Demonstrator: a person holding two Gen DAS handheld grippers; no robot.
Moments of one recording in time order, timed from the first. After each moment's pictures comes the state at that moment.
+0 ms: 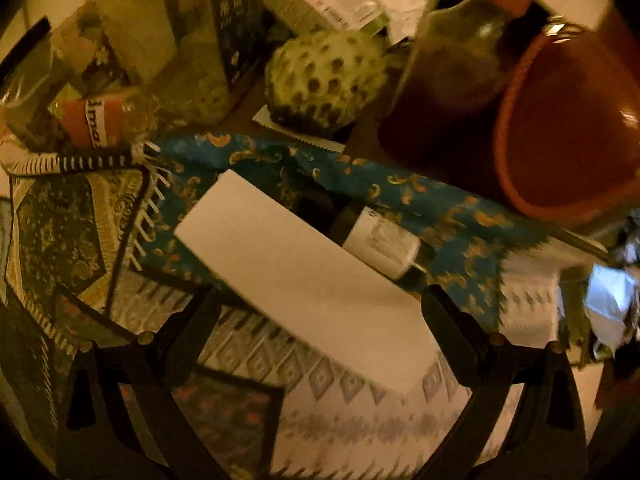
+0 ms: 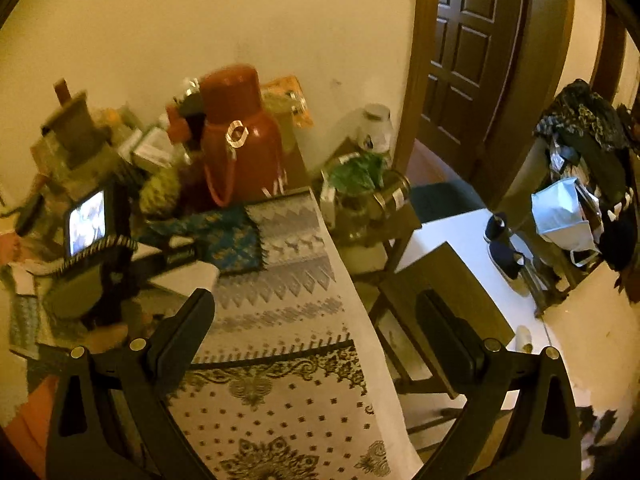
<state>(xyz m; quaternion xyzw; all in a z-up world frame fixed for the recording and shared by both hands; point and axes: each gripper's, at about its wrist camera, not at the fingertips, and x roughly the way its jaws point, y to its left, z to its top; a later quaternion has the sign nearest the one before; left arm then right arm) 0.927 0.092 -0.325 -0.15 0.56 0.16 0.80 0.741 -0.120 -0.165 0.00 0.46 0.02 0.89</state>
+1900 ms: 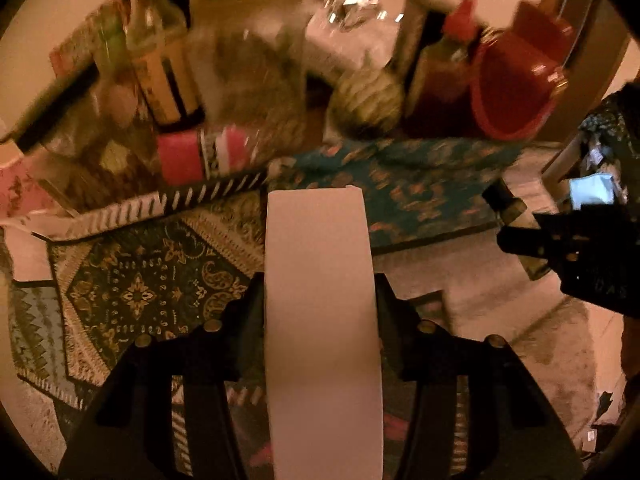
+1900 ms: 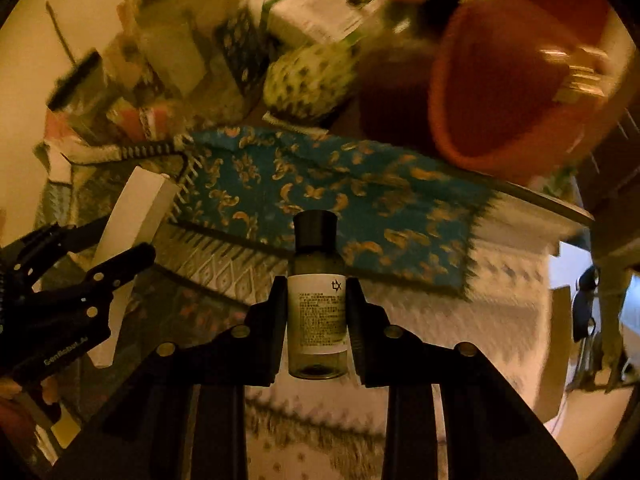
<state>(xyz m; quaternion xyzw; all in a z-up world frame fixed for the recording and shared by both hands) 0.823 0.190 -0.266 -0.03 0.50 0.01 0.86 0.796 0.029 -0.238 -0.08 0.55 0.26 0.79</state>
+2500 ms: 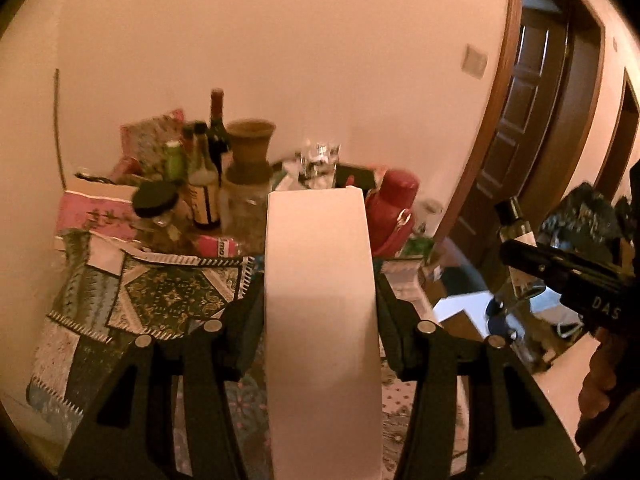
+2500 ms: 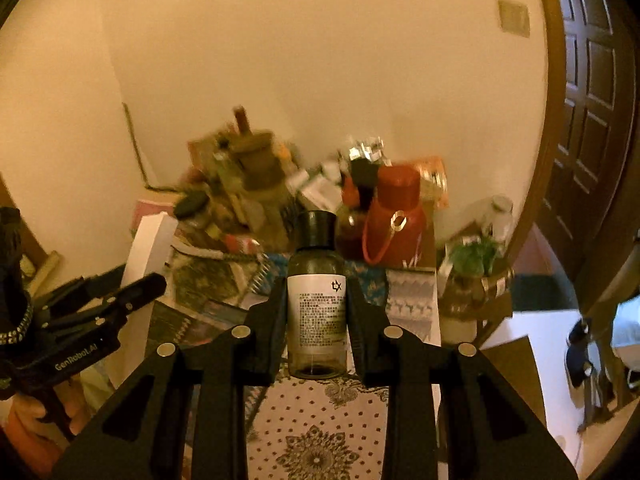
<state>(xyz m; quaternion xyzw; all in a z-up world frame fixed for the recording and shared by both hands) 0.662 0.087 -0.074 -0.09 0.31 0.05 0.95 0.668 -0.110 -0.055 -0.01 0.33 0.30 0.89</state>
